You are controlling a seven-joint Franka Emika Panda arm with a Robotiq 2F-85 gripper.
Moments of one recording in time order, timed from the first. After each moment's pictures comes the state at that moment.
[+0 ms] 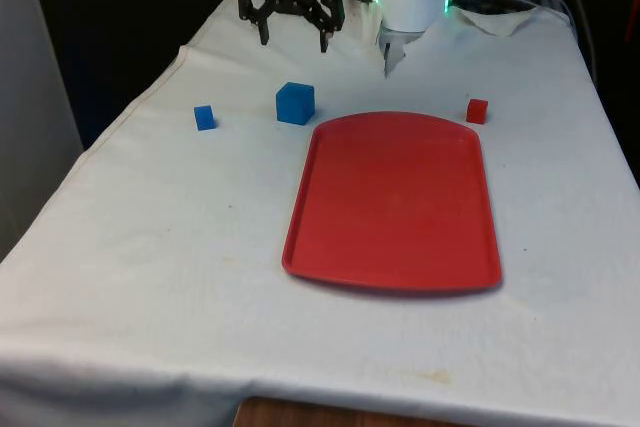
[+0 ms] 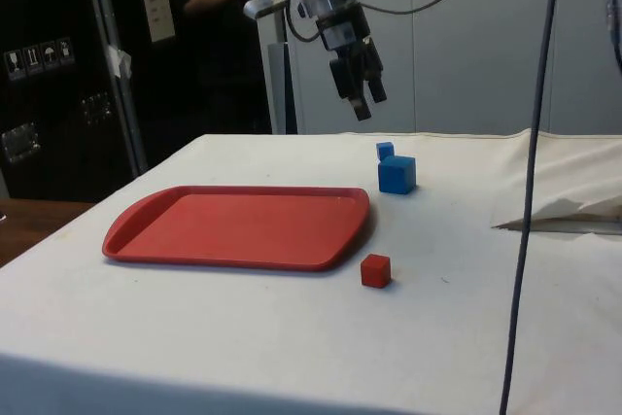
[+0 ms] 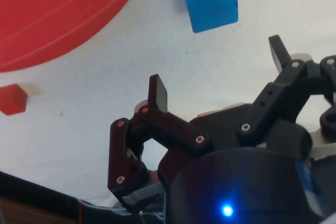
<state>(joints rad) 0.55 0.25 -0.88 -2.22 0.08 2.12 -0.32</state>
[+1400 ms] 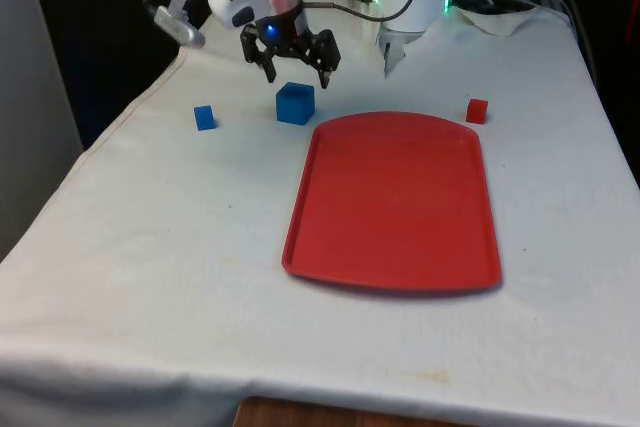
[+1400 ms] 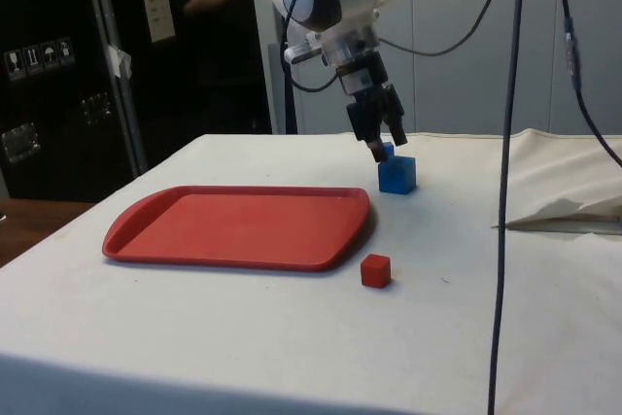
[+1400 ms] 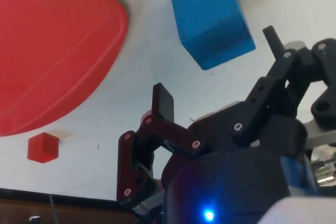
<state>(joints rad) 0.53 0.49 -0.90 -2.23 0.40 2.14 -0.51</state>
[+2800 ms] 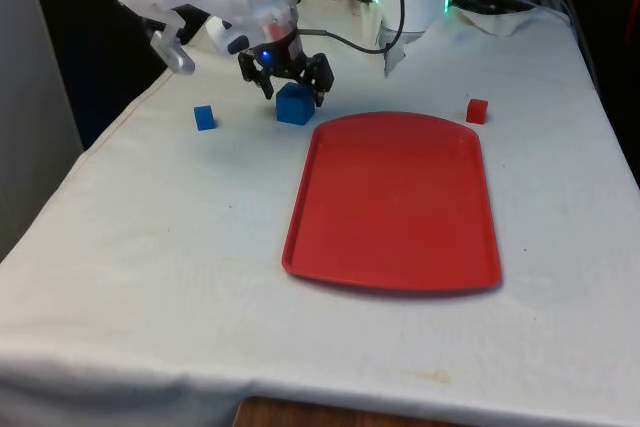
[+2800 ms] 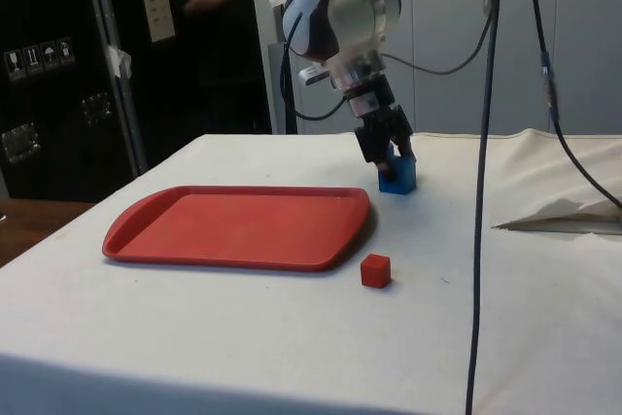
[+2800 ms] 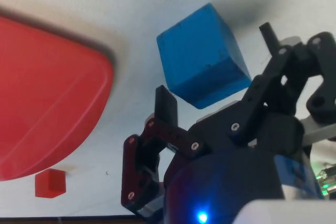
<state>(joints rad) 0.52 0.64 -0.90 -2.20 0.53 2.14 -0.58</state>
